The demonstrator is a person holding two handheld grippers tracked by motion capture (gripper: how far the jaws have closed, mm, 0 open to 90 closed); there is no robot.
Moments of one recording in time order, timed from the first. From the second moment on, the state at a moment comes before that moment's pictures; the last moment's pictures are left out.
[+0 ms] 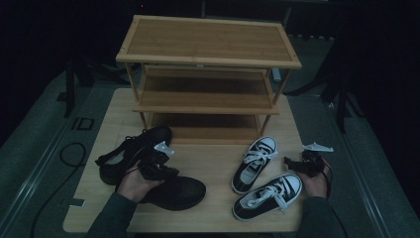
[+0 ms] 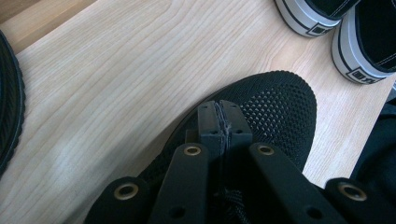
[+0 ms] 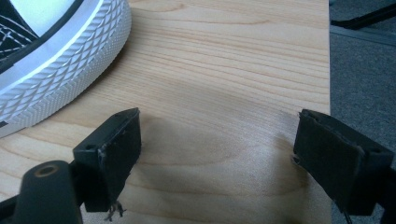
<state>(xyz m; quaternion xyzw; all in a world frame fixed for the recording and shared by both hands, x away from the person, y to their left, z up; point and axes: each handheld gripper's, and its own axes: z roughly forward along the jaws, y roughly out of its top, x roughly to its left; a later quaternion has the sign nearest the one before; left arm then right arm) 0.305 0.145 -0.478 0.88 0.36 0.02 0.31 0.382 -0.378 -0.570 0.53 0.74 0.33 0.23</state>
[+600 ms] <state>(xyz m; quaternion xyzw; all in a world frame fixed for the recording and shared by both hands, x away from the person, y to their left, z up) 0.333 0.161 -0.472 0.84 0.43 0.07 0.32 0.382 -0.378 -0.570 0.53 0.74 0.33 0.23</state>
